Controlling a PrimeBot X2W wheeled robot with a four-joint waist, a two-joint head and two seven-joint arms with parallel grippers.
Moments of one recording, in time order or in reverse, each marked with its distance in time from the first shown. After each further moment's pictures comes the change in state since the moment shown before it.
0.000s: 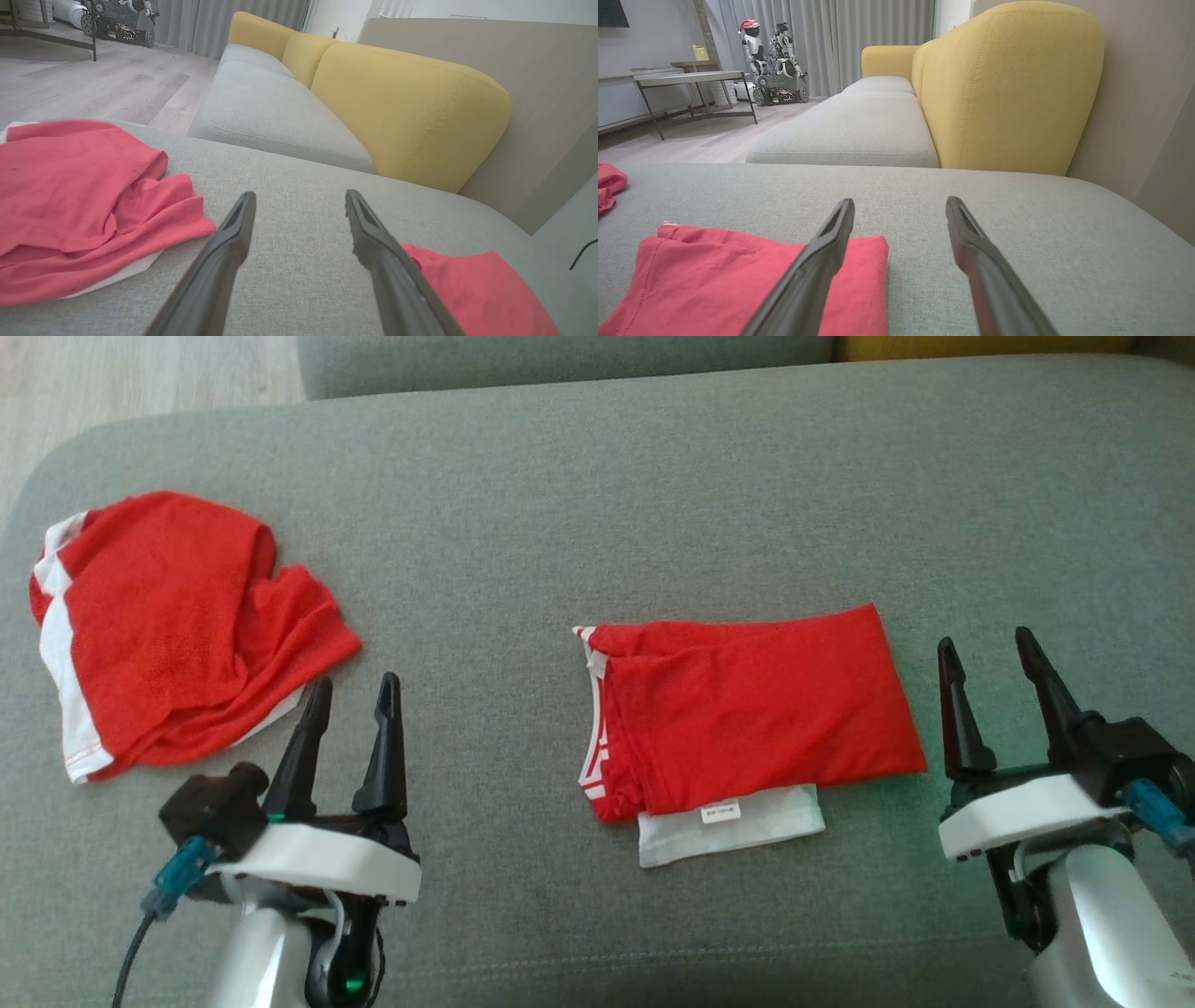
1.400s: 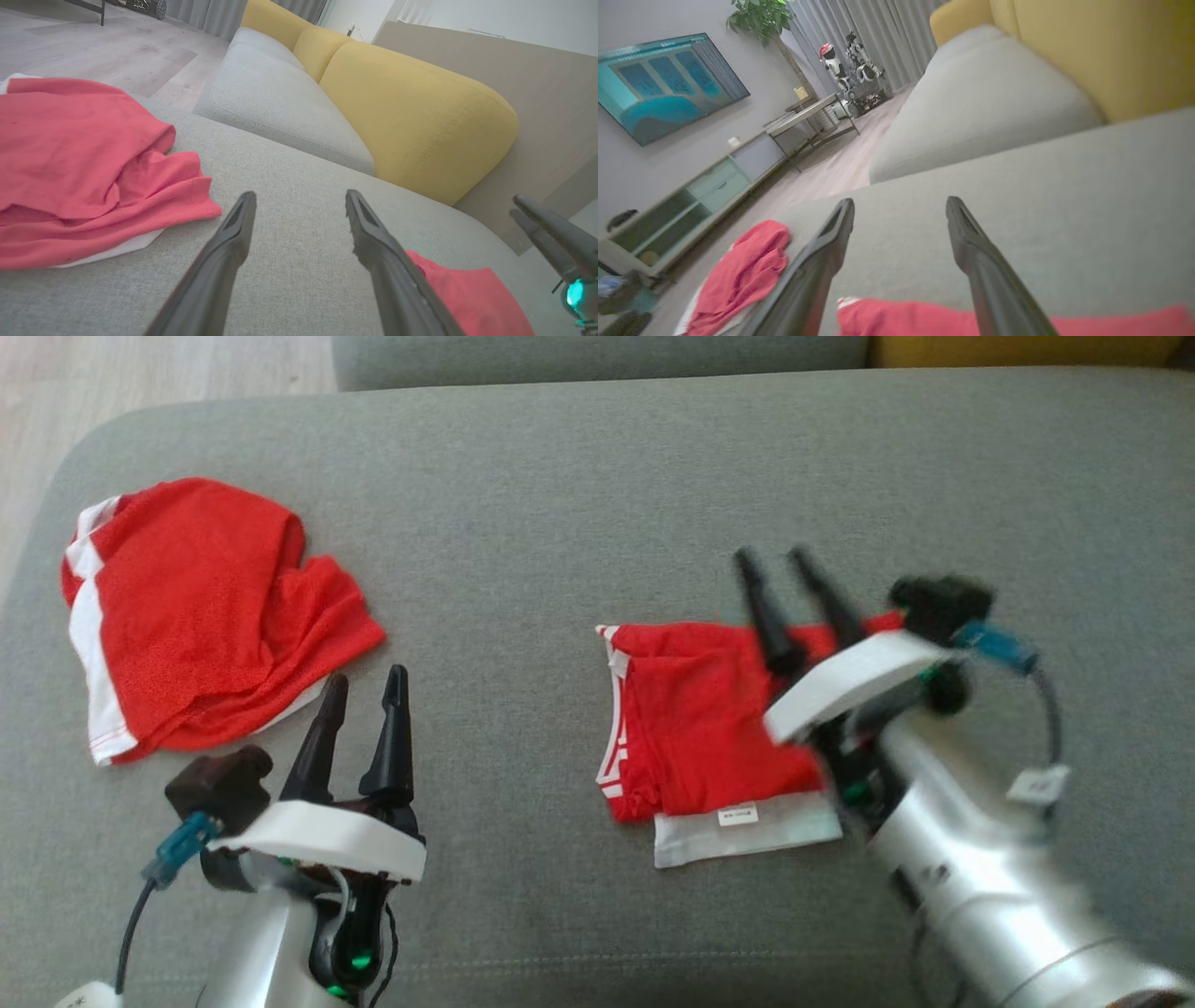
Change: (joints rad) left arm -0.071 0.000 -0.026 0.122 -0.133 -0.026 0.000; right arm -0.419 0.071 0.509 0.397 0.680 0.000 0.026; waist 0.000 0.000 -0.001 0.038
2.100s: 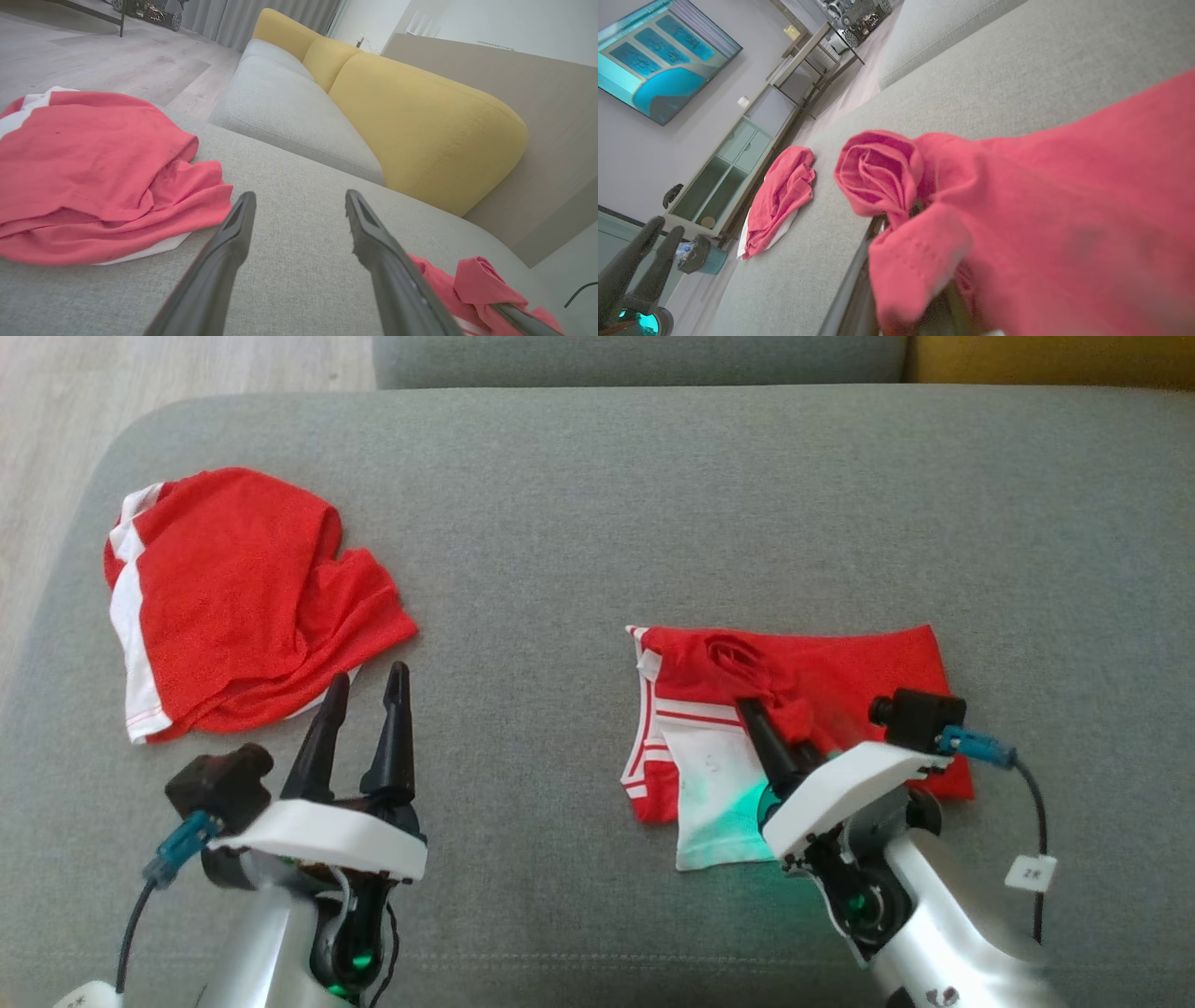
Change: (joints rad) left arm 0.000 0.000 -0.002 -0.012 0.000 0.000 0.000; right arm 0.278 0.016 -0.119 -0.234 0.018 0.000 0.261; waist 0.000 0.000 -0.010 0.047
